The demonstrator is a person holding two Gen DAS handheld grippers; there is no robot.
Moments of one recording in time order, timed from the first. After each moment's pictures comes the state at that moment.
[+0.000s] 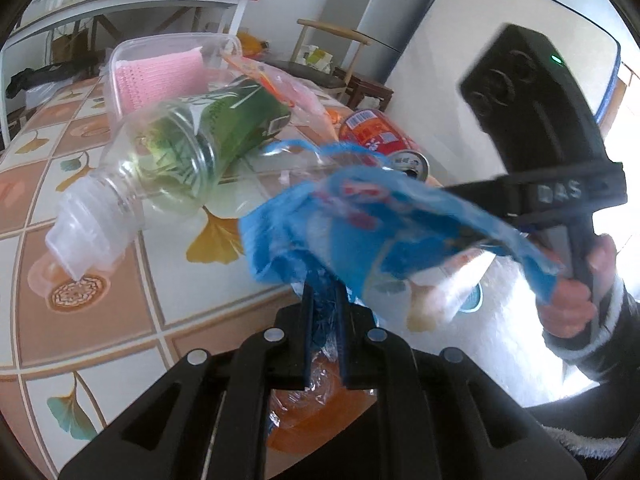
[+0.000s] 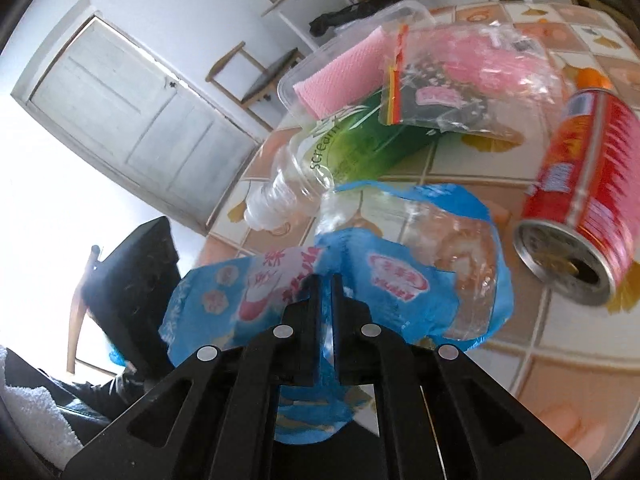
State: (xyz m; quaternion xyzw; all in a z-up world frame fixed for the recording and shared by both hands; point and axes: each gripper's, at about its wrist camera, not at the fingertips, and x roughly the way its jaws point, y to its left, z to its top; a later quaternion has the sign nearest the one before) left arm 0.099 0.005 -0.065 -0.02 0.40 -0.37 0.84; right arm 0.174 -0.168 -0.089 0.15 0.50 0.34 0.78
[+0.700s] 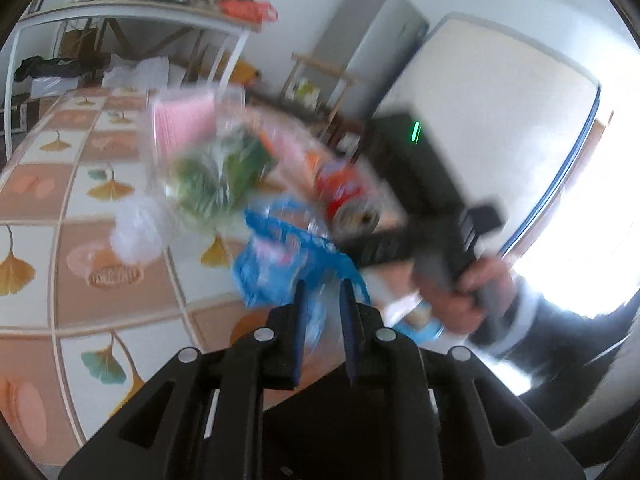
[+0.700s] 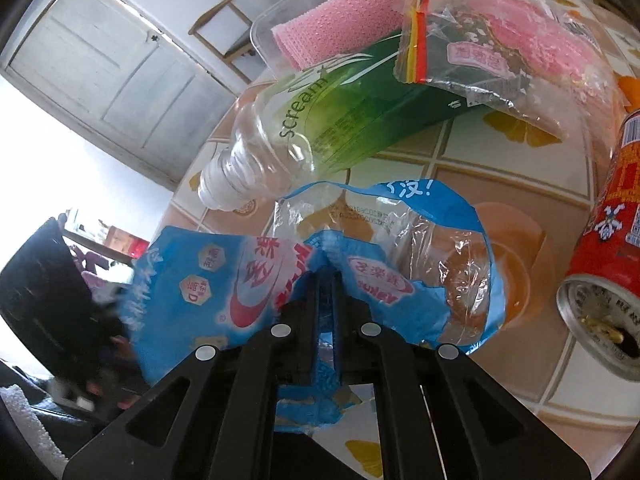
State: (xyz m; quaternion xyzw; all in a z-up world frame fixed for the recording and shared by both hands) left arm 0.077 0.054 -0.024 -0.12 0.34 -0.40 0.84; right arm 0.191 -0.122 -0.116 0.07 0.55 0.32 0.77
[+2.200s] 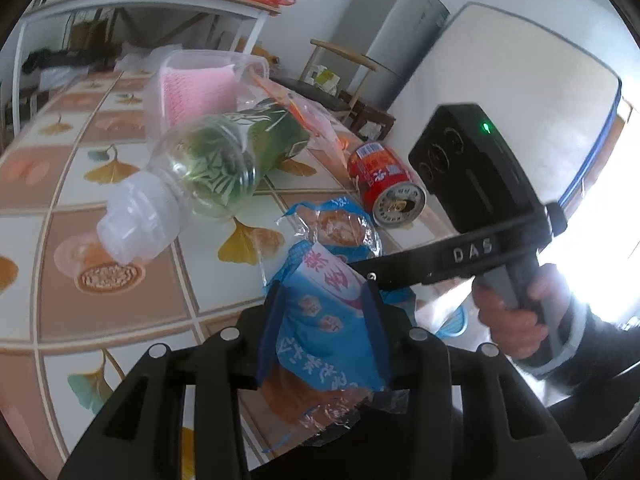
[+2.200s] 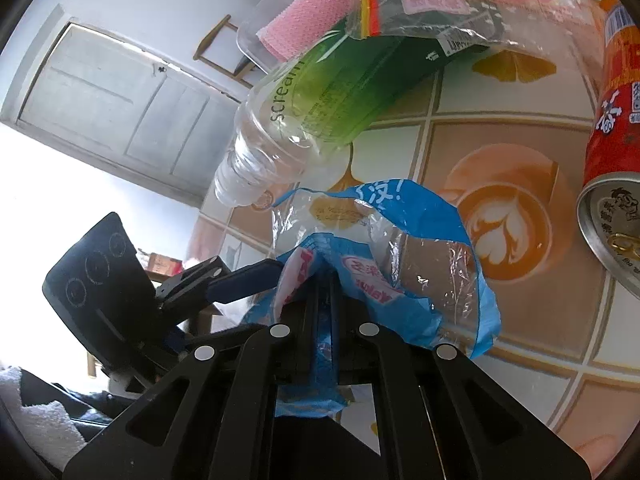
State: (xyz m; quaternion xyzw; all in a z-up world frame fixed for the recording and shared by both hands) left arm 0.103 0.033 -0.057 -0.07 0.38 -0.36 0.85; right arm 0.183 -0.158 -0.128 0.18 0.57 0.35 0.73
